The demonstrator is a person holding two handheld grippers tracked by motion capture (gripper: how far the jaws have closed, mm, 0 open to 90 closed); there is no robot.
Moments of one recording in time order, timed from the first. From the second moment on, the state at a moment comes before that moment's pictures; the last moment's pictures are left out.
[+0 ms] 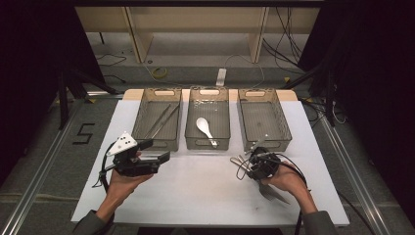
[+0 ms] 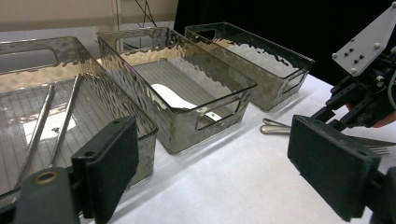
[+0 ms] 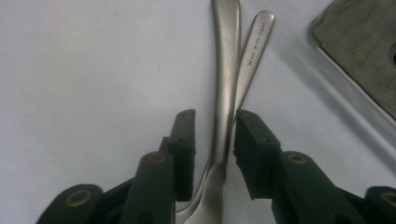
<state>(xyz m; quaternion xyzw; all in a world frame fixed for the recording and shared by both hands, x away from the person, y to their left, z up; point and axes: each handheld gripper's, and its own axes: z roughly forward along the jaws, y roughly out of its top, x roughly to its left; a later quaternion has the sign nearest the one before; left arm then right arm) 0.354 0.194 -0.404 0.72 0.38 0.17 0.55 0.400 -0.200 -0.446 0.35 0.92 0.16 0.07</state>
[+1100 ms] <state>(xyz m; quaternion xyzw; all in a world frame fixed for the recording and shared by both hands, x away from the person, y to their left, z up) 0.355 0.193 -0.404 0.73 0.38 0.17 0.54 0.398 -0.178 -0.458 0.30 0.94 0.12 0.08</state>
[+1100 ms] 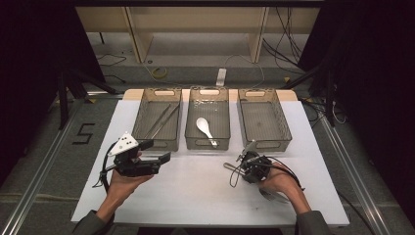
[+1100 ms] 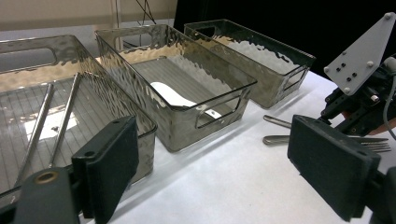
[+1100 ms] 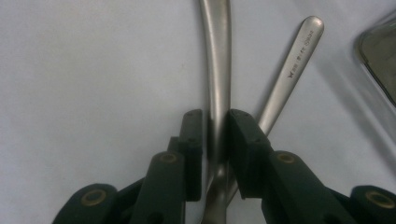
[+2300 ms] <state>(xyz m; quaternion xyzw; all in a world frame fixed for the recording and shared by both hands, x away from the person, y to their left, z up) 0.355 0.195 -0.403 0.72 0.39 0.18 0.55 0.396 -0.188 -0.433 0.30 0.93 0.16 0.11</state>
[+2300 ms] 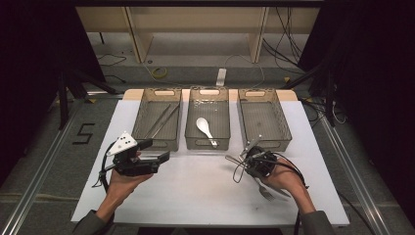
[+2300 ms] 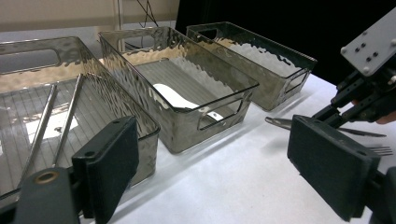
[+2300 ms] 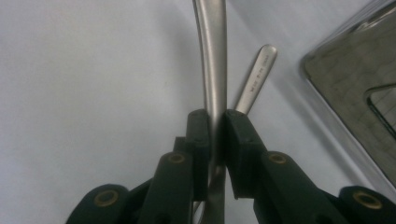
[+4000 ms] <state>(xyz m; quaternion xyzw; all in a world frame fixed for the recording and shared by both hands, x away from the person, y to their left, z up) 0.357 0.201 -0.403 0.70 0.40 0.17 0.57 0.516 -0.234 -0.334 0.43 0.85 0.28 0.13</state>
